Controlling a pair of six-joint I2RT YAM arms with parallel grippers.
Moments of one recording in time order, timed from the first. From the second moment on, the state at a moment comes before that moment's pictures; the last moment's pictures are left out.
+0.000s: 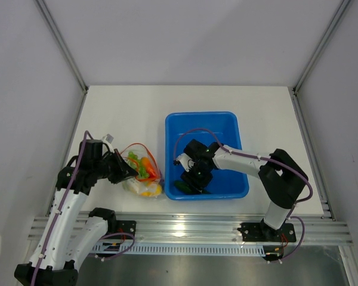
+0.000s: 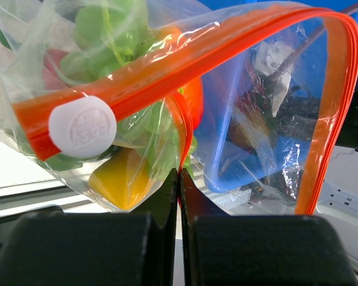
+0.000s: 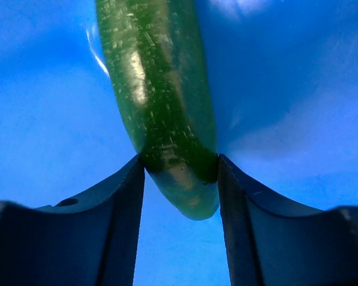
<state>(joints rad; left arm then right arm) -0.15 0.72 0.85 -1.00 0.40 -0.69 0.88 1.74 1.12 -0.73 -0.33 -0.08</state>
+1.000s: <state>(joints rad) -0.15 0.70 0.83 -1.00 0.40 -0.69 0.98 1.78 1.10 -0.61 -0.03 0.13</state>
